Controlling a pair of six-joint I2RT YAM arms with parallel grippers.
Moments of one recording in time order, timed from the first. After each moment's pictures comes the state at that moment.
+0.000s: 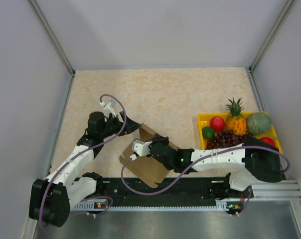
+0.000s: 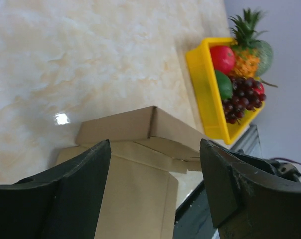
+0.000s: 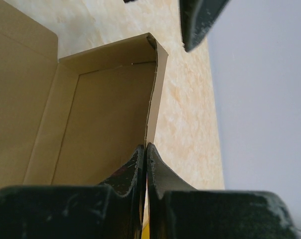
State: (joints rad) left arm -0.24 0.98 0.48 0.10 0.51 -0.69; right arm 1.34 1.49 0.80 0.17 0.70 -0.71
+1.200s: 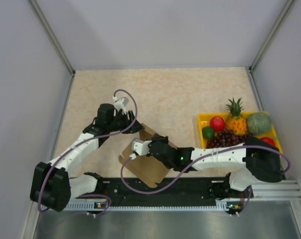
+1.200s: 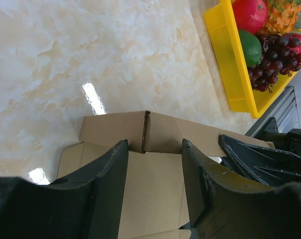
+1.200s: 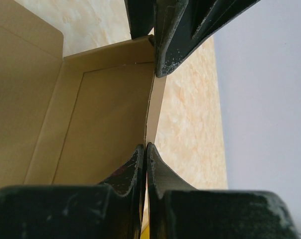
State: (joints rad) left arm -0.34 1.16 0.68 -0.10 0.54 -0.47; right arm 1.34 1.49 0.83 0.12 0.67 -0.70
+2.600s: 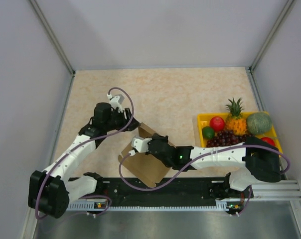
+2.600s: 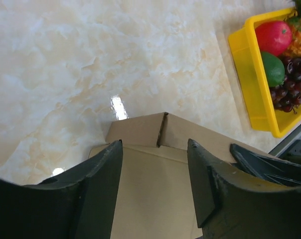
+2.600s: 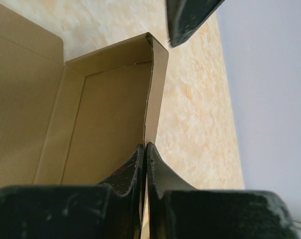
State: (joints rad) left arm -0.33 1.11 0.69 -0.15 0.40 -0.43; right arm 1.33 1.50 0.86 0.09 0.66 -0.62
